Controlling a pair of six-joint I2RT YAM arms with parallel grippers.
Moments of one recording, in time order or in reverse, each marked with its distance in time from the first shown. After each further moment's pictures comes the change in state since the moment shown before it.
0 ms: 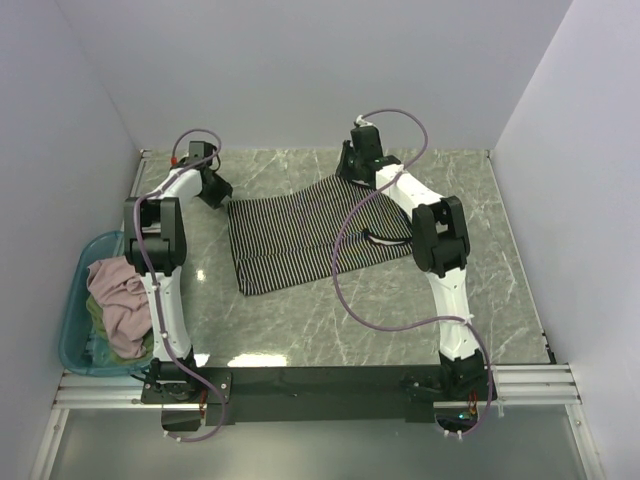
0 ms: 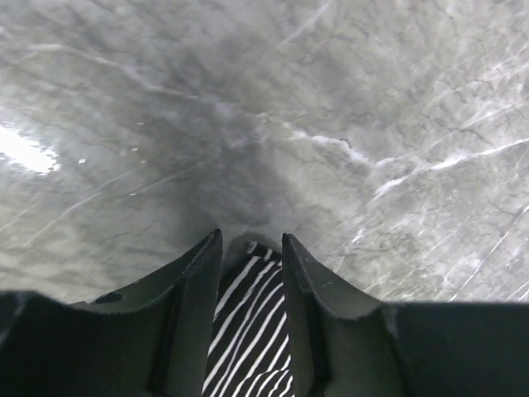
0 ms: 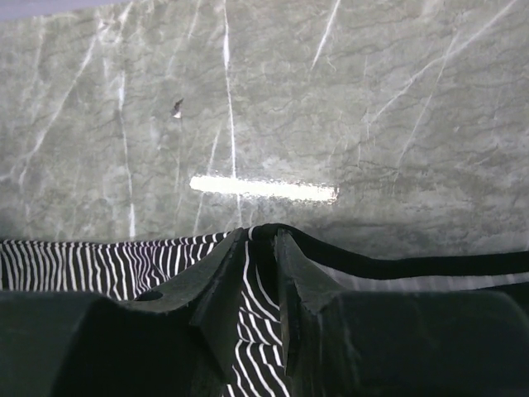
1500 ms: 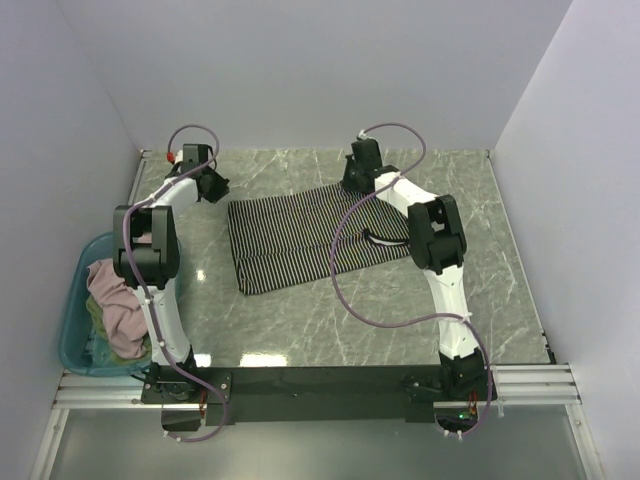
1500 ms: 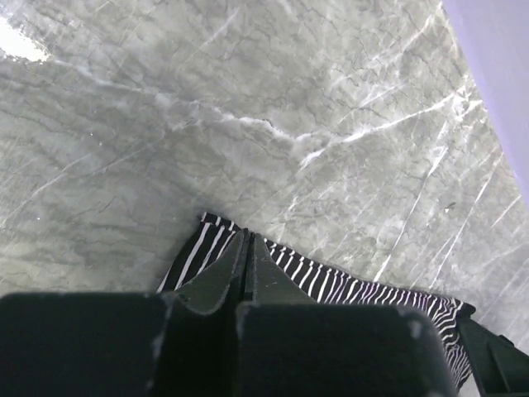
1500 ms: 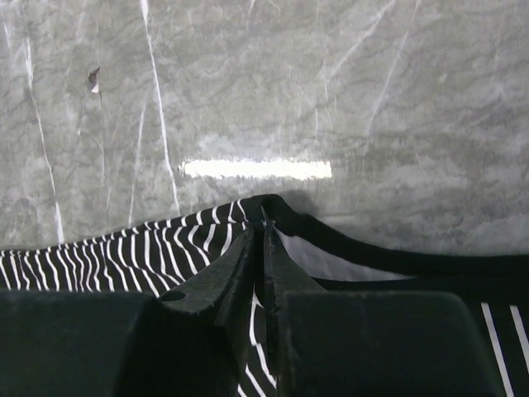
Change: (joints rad) left arm -0.005 -0.160 -0.194 0.235 0.045 0.002; right arm -0.015 0.074 -0.029 0.017 0.008 0.026
